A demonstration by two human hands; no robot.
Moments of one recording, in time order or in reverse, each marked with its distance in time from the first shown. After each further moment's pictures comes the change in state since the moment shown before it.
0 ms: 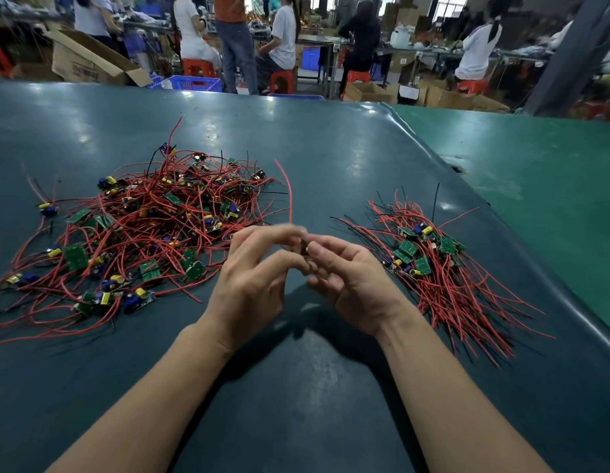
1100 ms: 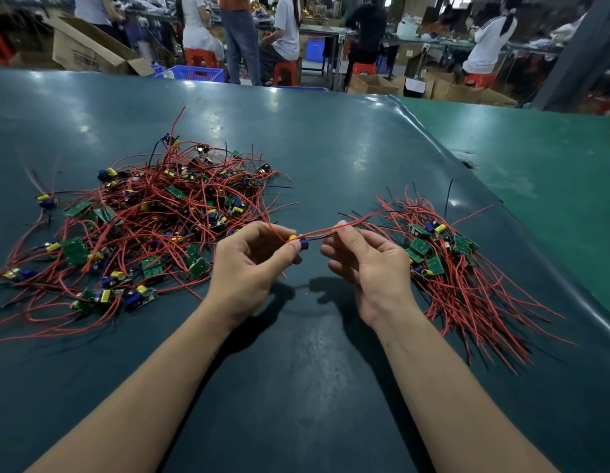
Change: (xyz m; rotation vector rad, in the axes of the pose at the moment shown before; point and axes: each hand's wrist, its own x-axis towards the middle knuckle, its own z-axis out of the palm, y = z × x) left_hand 0.003 -0.008 0.008 -0.785 0.049 -0.806; right_hand 0.010 -0.001 0.007 -0.045 0.525 -0.166
